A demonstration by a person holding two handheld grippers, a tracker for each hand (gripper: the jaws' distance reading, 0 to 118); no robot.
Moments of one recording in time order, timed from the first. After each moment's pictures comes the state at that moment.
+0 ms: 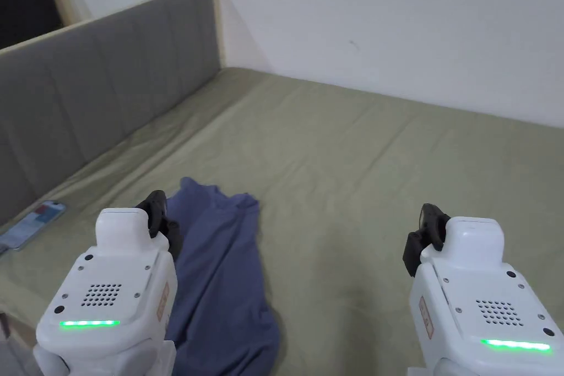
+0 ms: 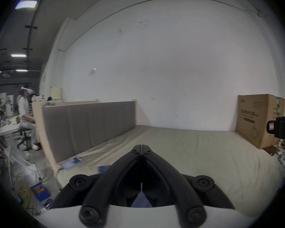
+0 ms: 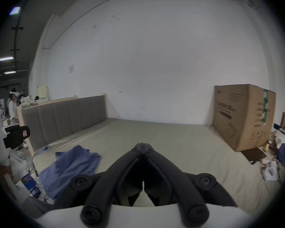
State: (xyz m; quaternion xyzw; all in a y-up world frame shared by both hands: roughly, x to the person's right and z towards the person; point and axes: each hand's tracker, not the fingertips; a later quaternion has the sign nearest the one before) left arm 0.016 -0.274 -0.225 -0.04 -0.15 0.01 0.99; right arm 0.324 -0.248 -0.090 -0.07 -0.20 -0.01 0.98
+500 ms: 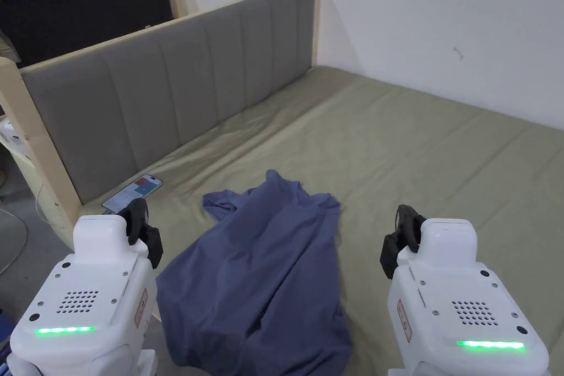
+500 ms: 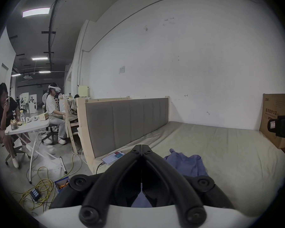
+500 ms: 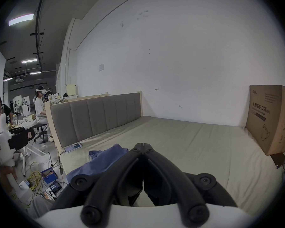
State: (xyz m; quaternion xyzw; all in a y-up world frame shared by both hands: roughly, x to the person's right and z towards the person) left arm -0.093 -0.280 -0.213 -0.05 -0.04 0.00 1.00; right arm 0.240 -0.257 -0.145 -0.07 -0.07 -0.02 0.99
